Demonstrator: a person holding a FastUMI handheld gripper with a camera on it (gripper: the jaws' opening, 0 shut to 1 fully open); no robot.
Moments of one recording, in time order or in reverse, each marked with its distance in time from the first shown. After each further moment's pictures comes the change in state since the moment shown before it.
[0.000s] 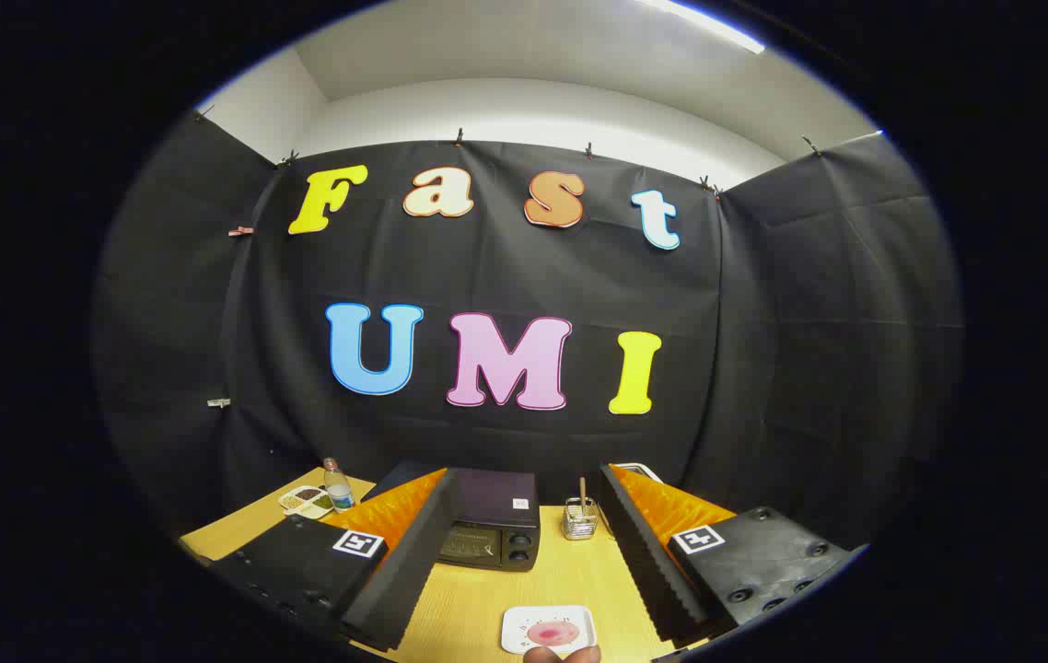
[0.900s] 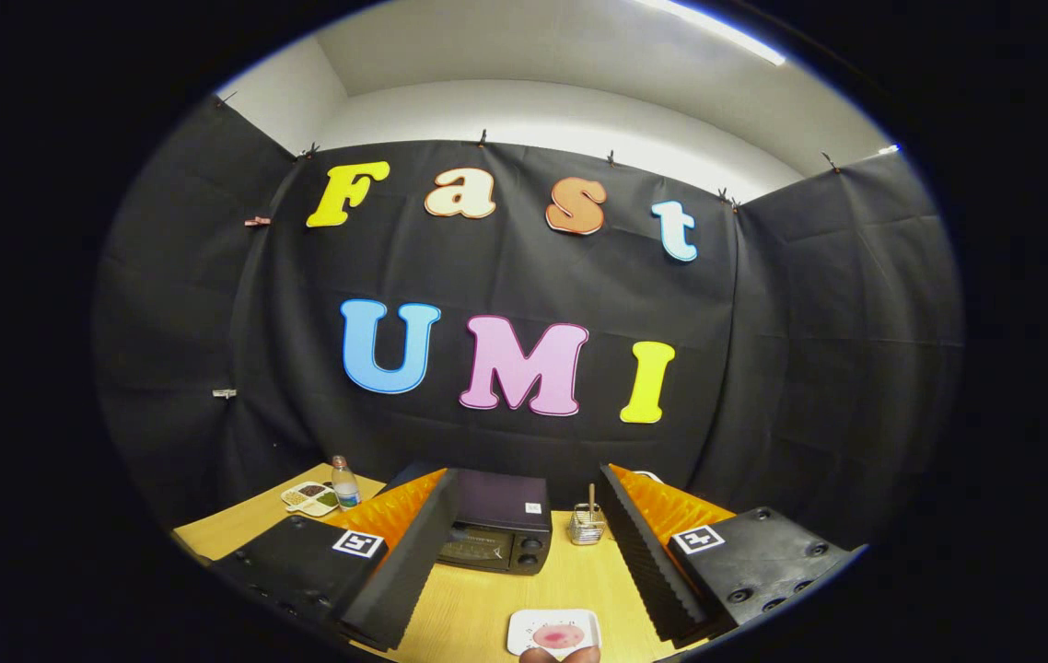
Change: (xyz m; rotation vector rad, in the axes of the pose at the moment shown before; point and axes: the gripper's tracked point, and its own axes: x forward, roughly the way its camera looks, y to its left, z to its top) arm 0.002 0.037 -0.001 -0.027 -0.009 0.039
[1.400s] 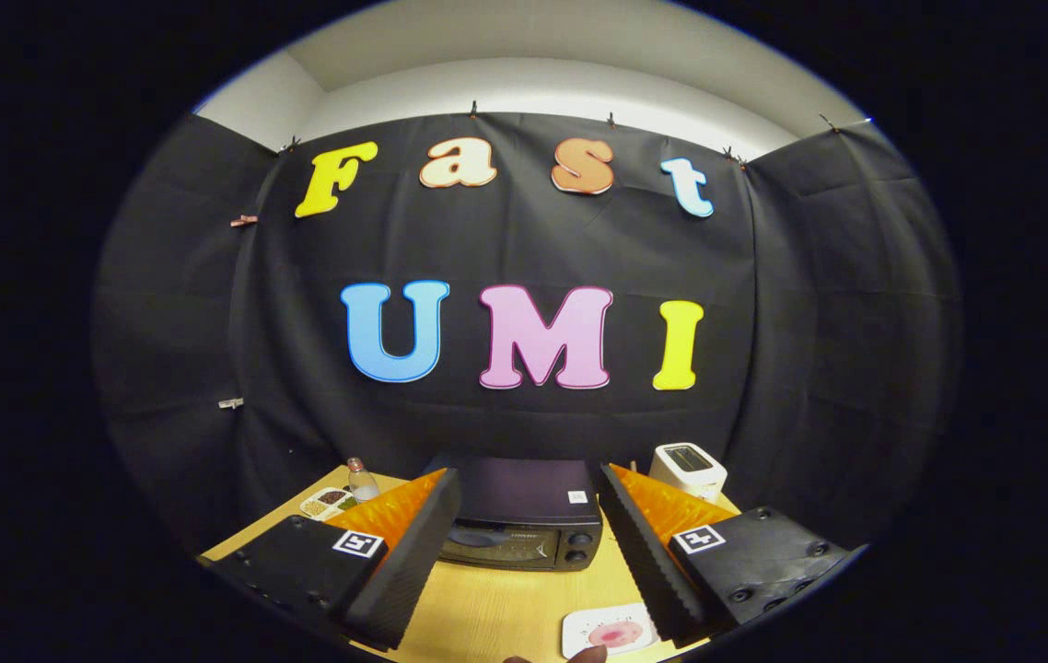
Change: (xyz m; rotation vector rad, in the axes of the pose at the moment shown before) arm 0.081 0.053 -0.054 0.072 0.106 0.029
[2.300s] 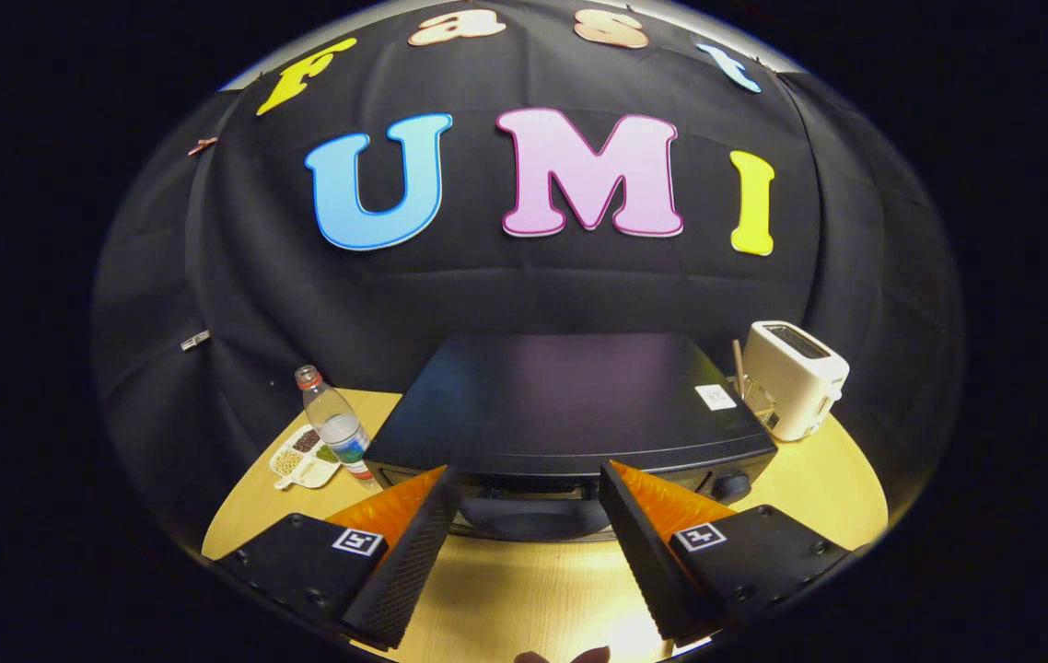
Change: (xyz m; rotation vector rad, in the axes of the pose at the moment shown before) arm 0.179 0.074 -0.208 0.064 0.384 -0.006
